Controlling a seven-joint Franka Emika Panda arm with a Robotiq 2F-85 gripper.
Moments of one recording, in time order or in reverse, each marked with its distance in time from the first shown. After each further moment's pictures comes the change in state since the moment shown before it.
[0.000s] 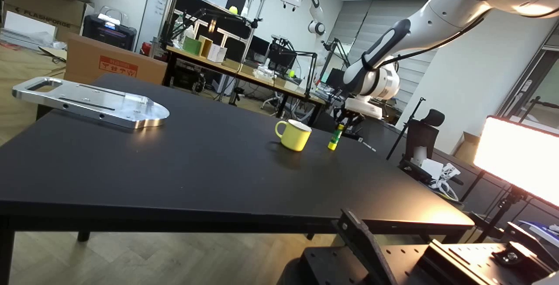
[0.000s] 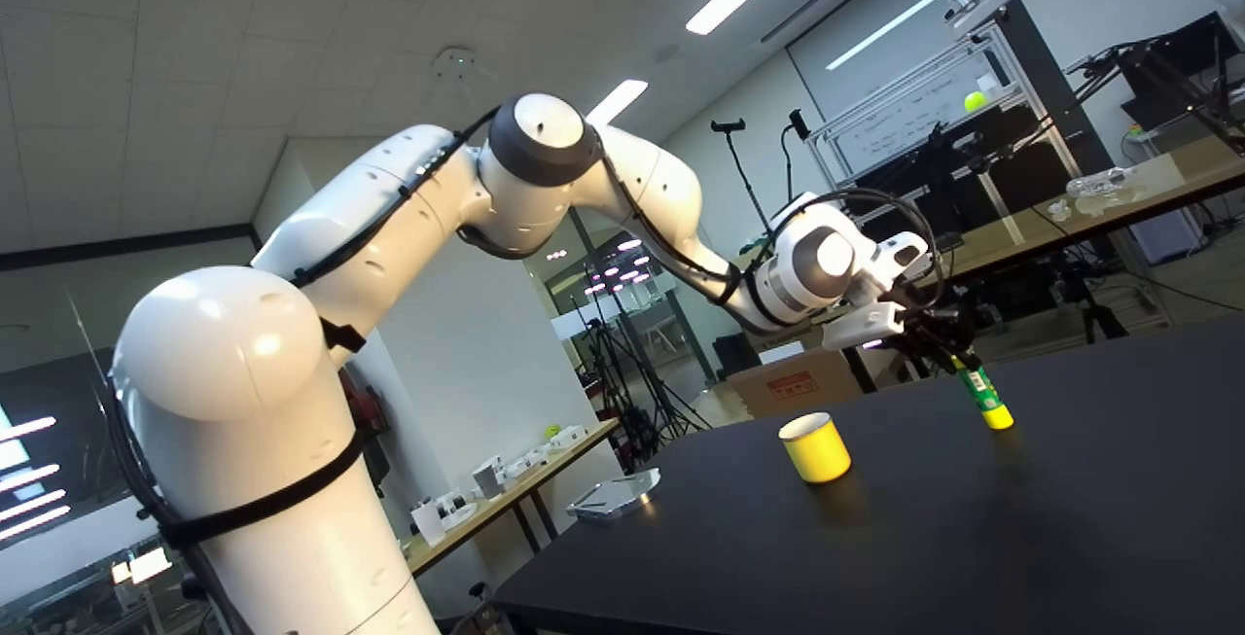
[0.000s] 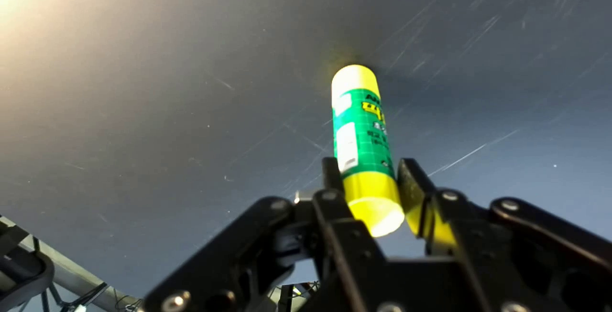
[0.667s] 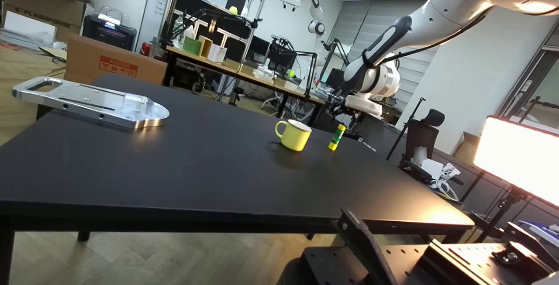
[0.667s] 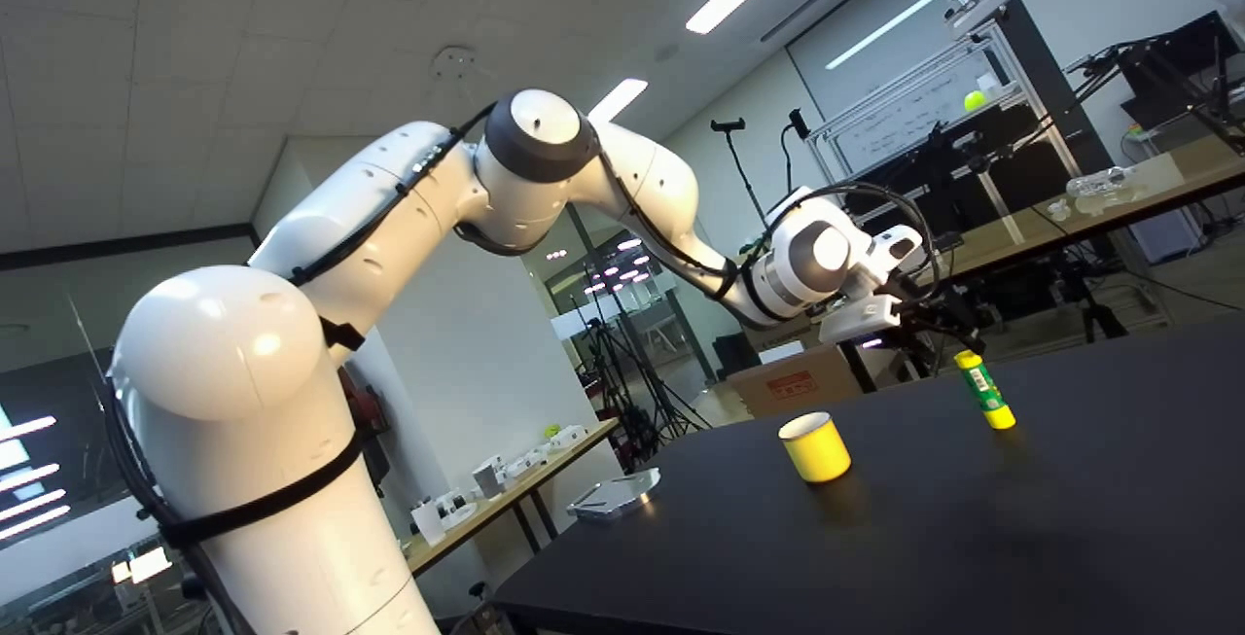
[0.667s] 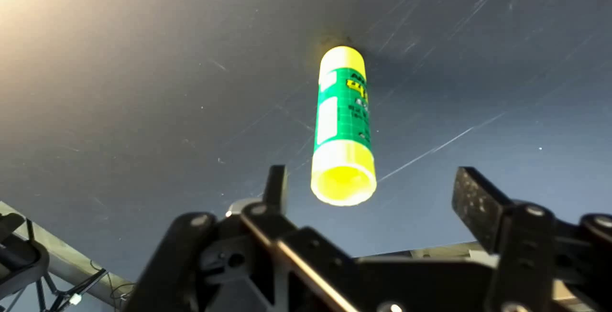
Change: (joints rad) arm 0.002 -0.017 0.004 -0.003 -0.002 0.008 -0.008
